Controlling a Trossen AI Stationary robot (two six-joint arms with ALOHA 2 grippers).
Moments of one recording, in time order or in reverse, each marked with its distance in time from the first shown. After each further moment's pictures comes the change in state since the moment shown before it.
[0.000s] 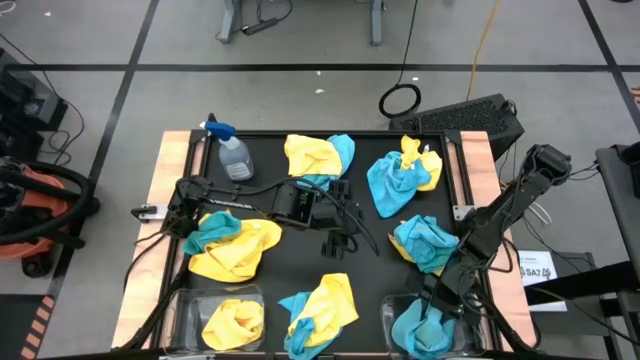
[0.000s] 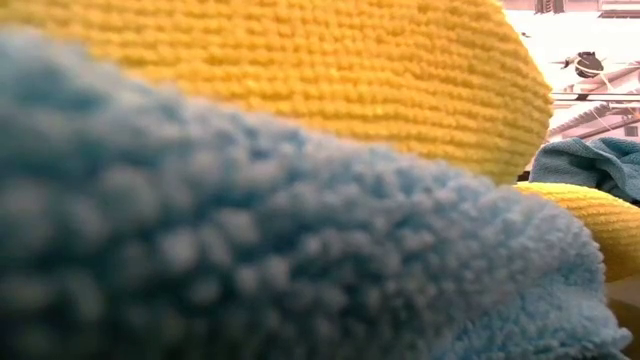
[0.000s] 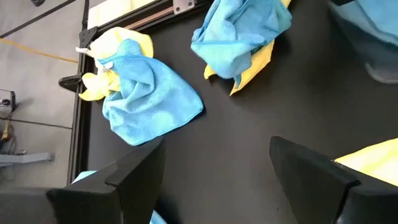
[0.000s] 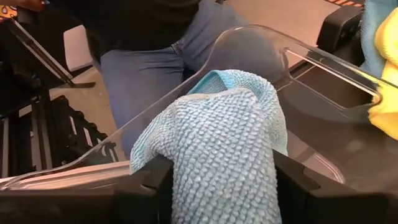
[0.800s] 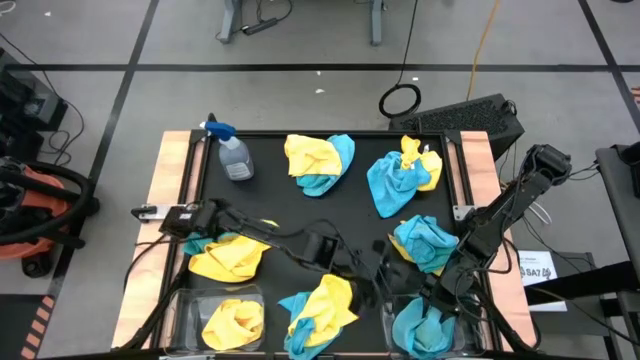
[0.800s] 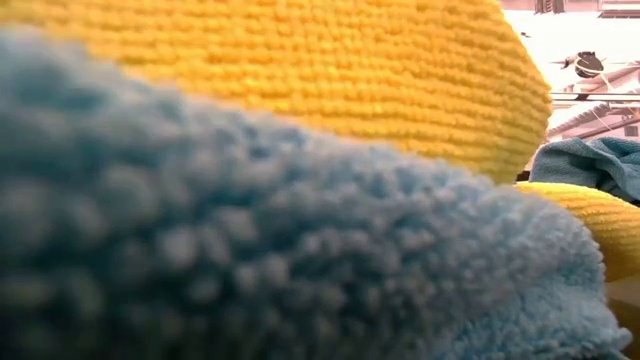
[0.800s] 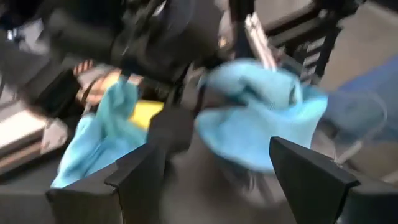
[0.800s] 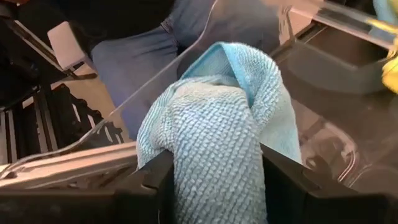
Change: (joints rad) left arm -0.138 0.245 0.000 0.603 0.303 0.062; right arm 0.002 -0.001 0.000 -0.087 -0.017 0.060
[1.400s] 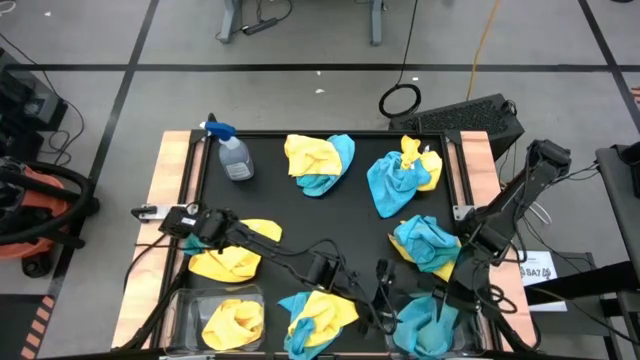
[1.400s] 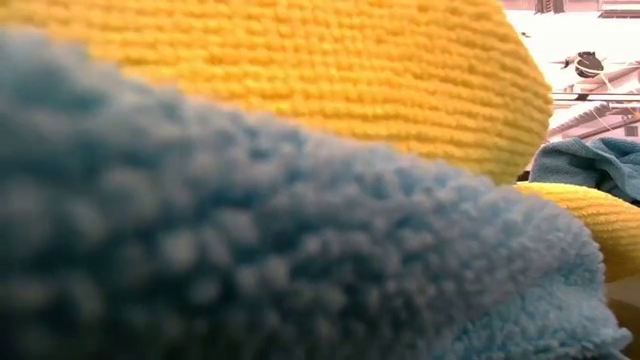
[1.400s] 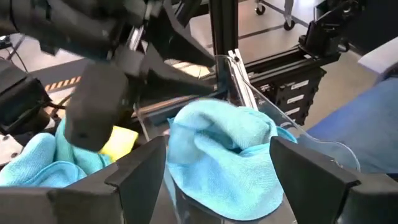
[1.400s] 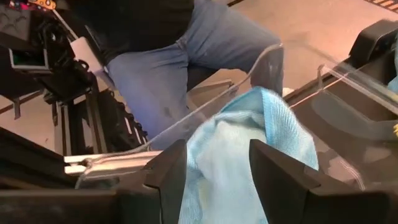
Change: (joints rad) left arm -0.065 0.081 0.000 0.196 -0.043 -0.142; right arm 0.024 -0.124 0.109 -0.158 -0.066 -0.098
